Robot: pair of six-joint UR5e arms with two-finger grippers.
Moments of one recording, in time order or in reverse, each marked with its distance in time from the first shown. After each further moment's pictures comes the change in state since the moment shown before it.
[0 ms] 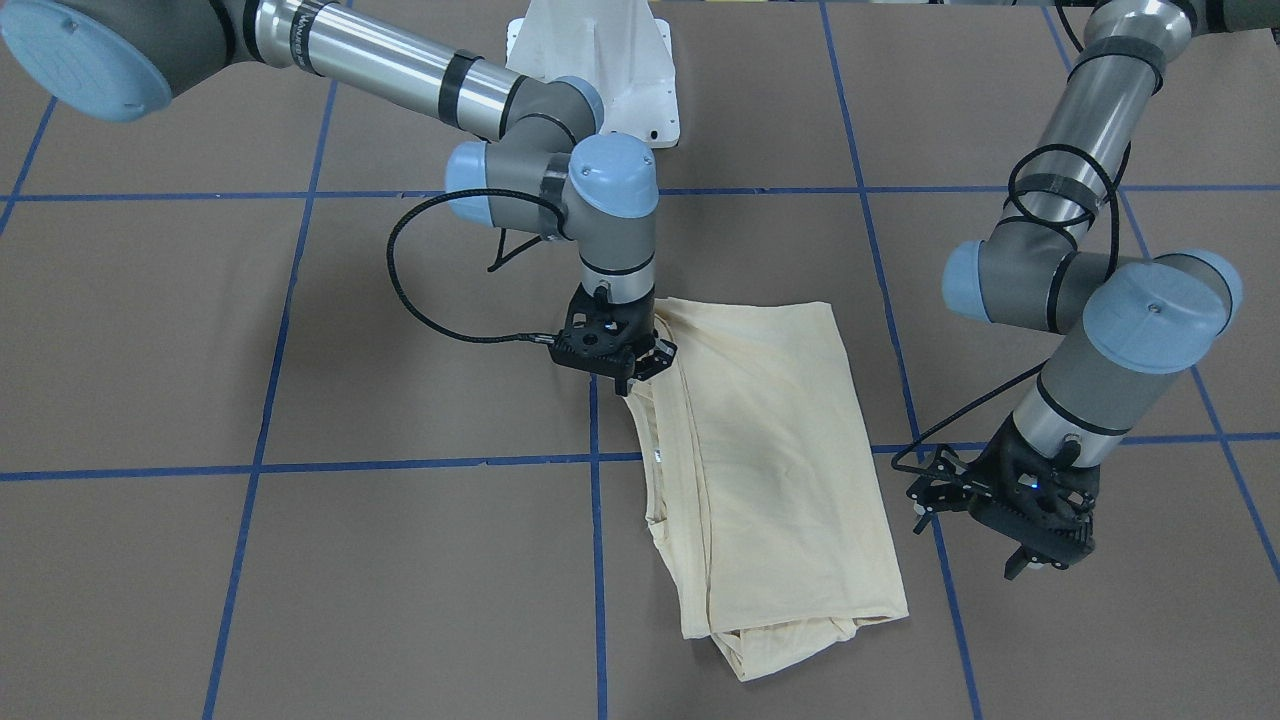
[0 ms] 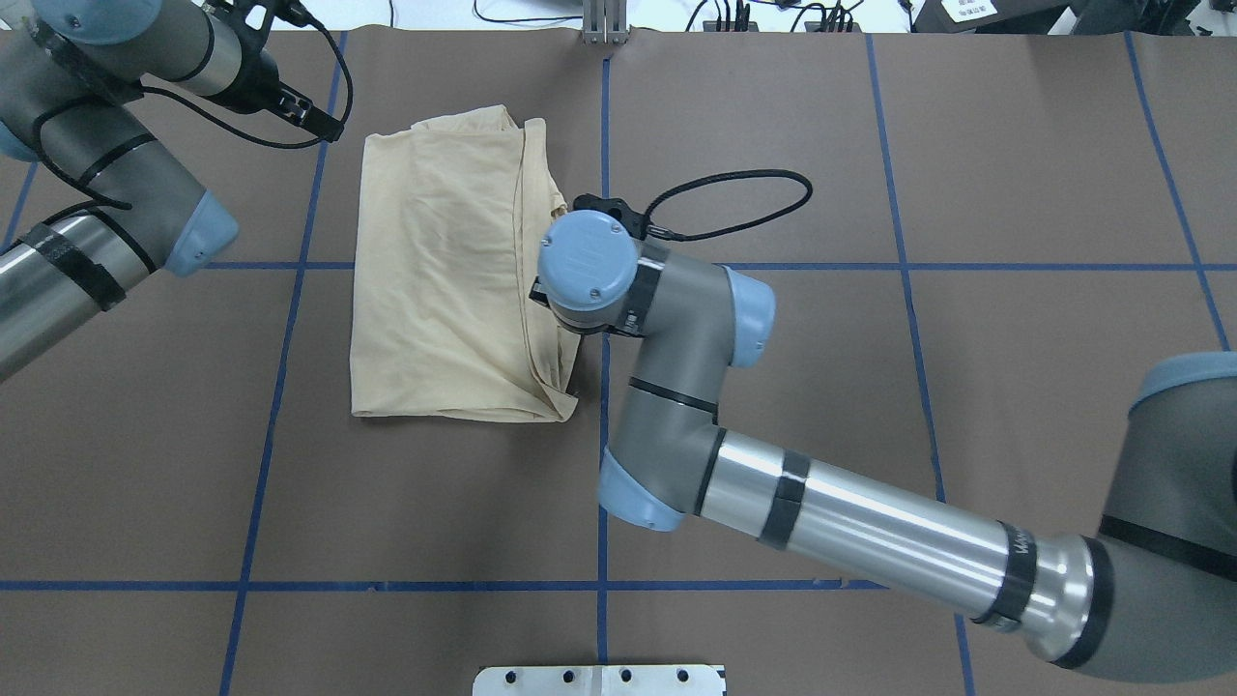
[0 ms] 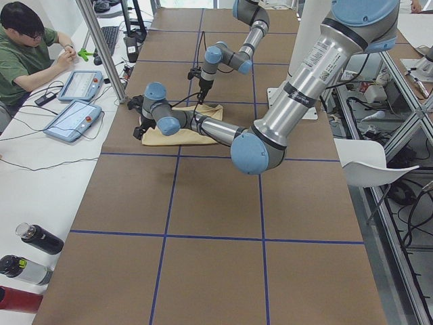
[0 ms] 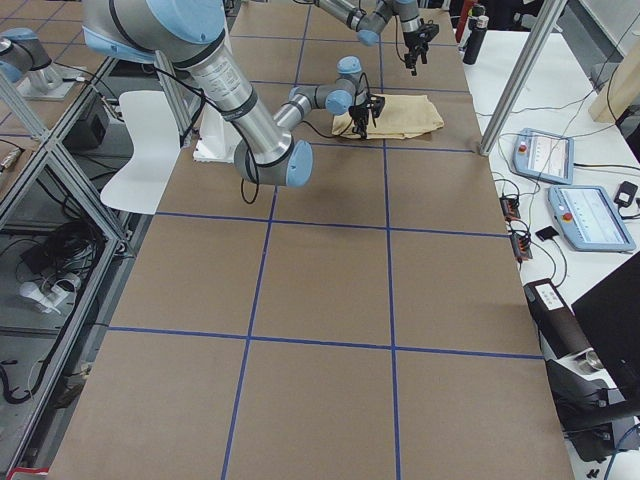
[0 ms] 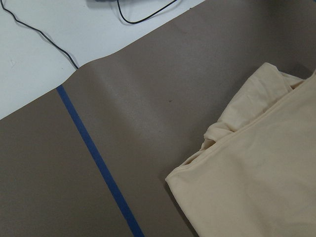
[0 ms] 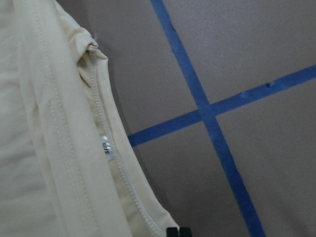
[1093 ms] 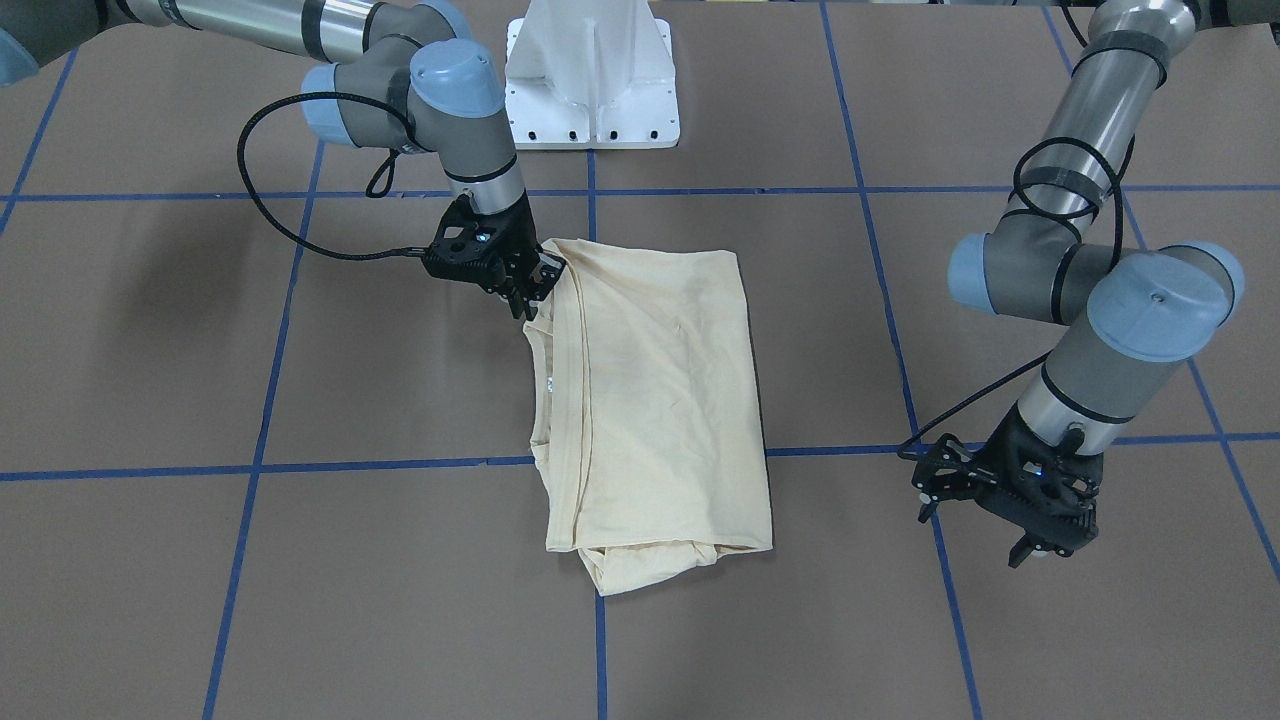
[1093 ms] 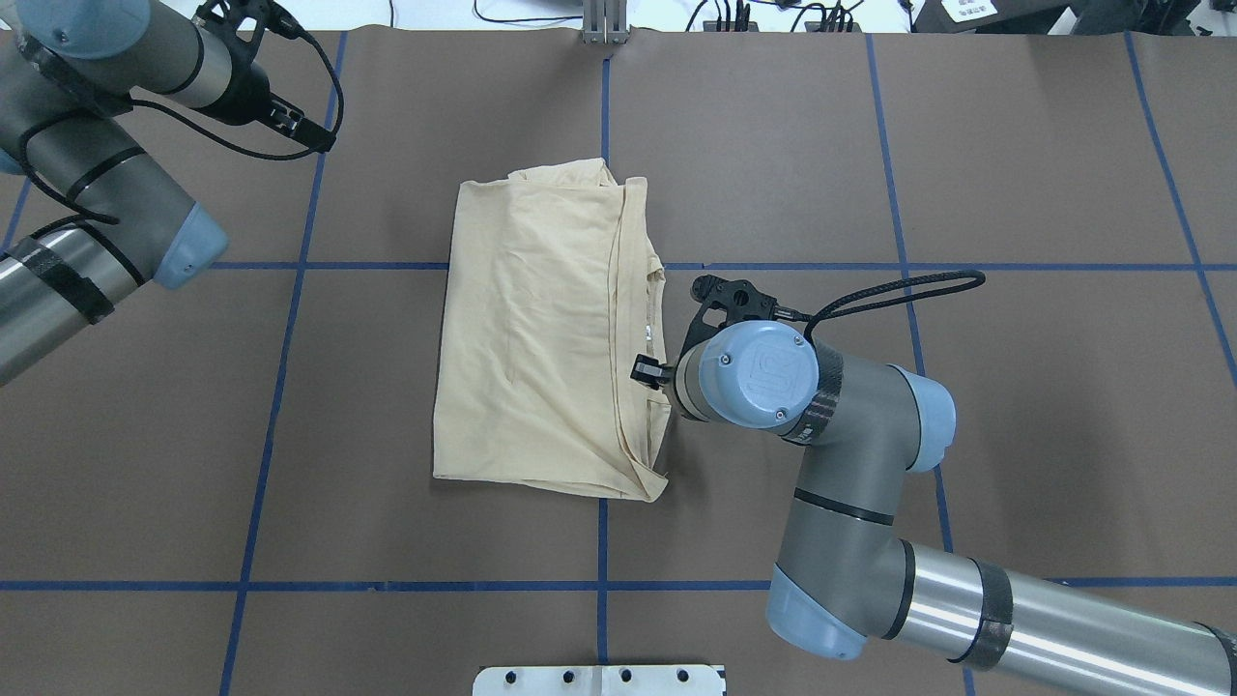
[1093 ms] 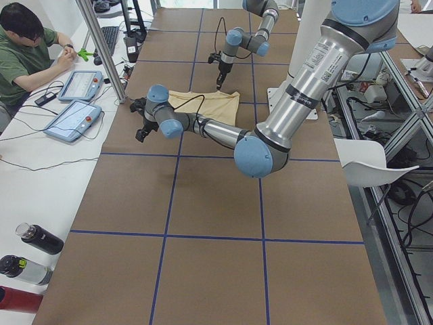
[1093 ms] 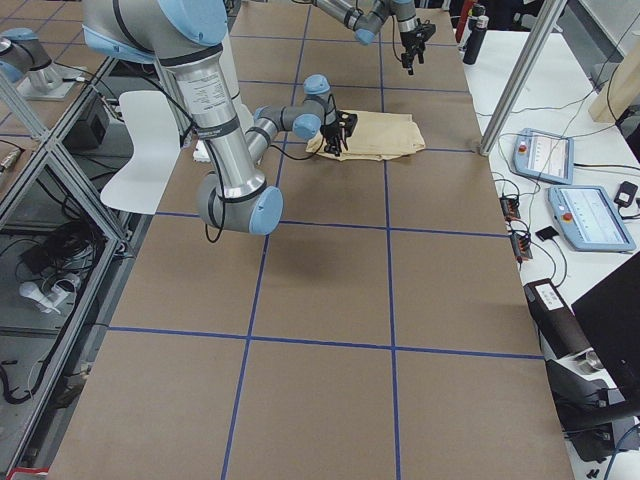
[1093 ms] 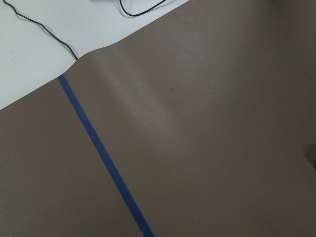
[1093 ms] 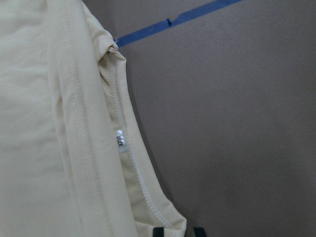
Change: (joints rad) left arm 0.004 0.036 -0.033 0.000 0.000 0.001; right arm -0.071 -0.323 0.392 -0.029 -0.052 -0.001
